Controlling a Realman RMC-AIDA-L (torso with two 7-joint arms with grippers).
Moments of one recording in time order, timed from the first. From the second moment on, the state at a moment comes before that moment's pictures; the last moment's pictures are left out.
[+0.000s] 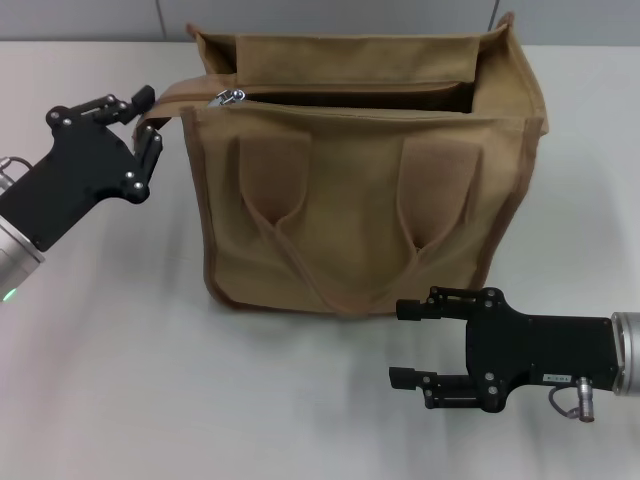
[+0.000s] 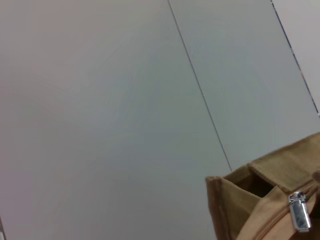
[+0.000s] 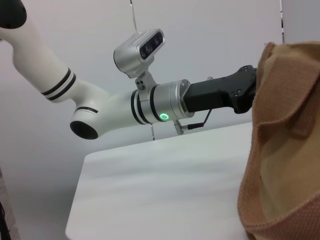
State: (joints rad) left arm -0.44 -2.07 0.46 0.20 1.52 1.50 -0.27; right arm 0.51 2.08 -0.67 -0.30 -2.08 -1.65 0.85
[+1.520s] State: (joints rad) left arm -0.44 -2.08 0.45 0.17 1.50 1.60 -0.26; right arm 0.81 2.07 -0.66 -0.38 -1.71 -1.81 2.07
